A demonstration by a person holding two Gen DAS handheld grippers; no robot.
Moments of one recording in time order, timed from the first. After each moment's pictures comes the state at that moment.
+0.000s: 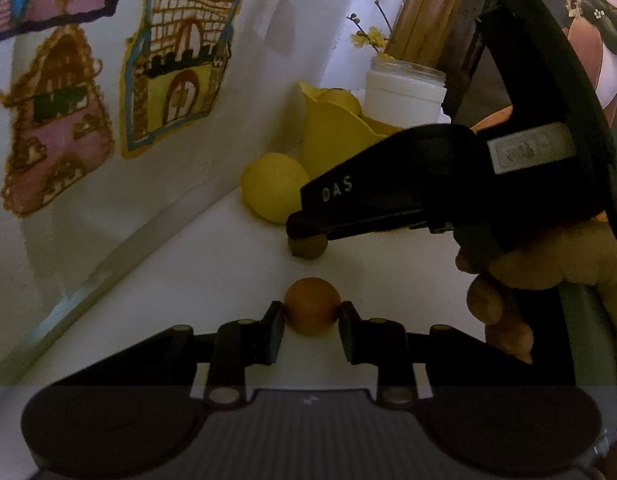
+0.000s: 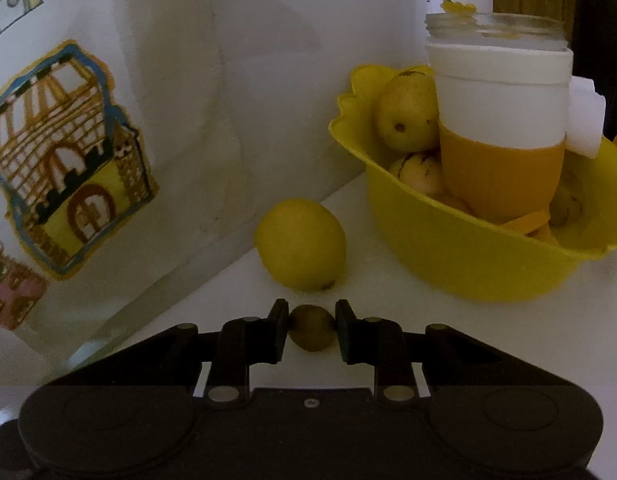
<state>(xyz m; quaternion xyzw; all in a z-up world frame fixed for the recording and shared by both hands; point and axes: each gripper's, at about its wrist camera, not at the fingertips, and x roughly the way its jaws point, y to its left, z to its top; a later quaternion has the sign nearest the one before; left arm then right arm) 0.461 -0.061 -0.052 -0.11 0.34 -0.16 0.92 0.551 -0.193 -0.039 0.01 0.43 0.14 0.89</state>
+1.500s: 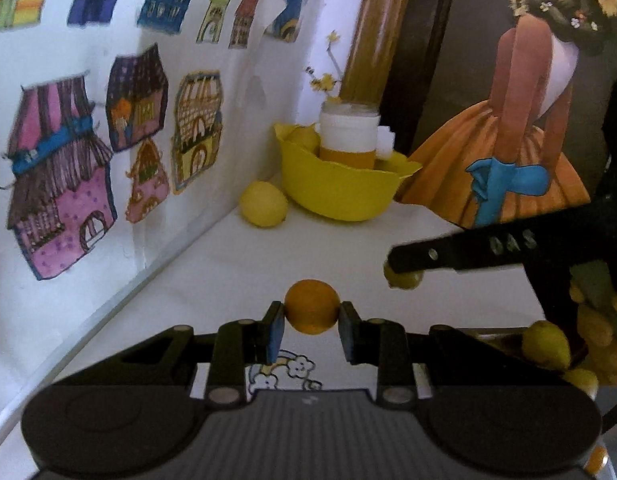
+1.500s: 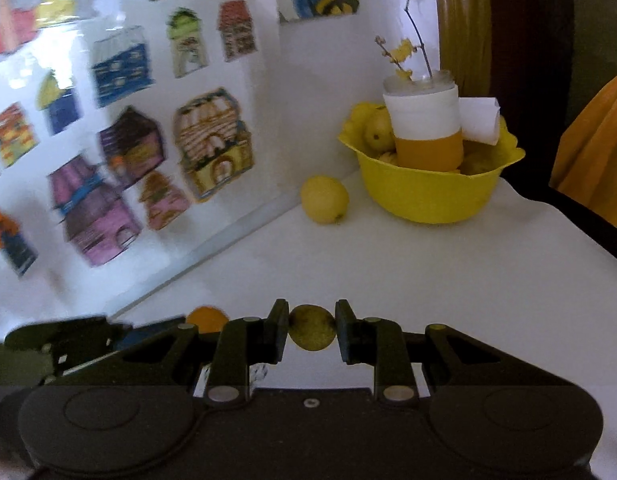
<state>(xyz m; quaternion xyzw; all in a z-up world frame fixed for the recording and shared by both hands) 0.340 -0.057 0.020 -0.06 0.31 -0.15 0.94 0.378 -0.246 0.046 0.02 0.39 0.17 0.90</state>
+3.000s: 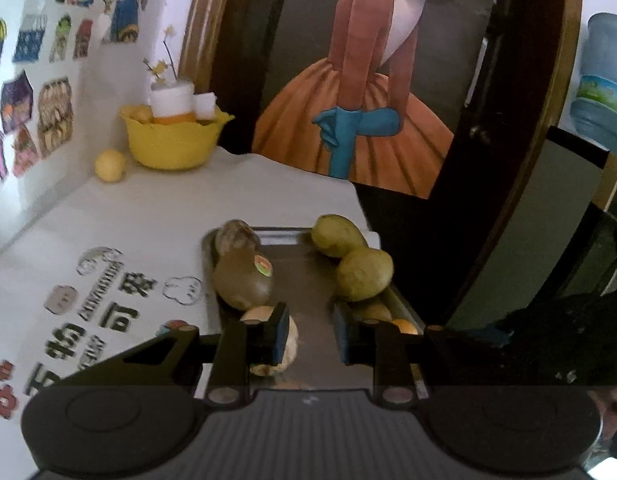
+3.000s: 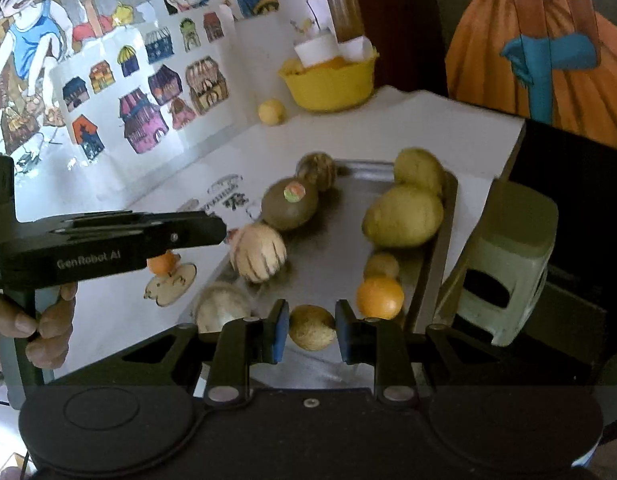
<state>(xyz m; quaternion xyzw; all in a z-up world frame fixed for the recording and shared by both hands) 0.170 -0.153 0.034 -0.03 0.31 -0.30 0.90 0.094 -0.368 0.021 0.09 0.40 0.12 0.91</state>
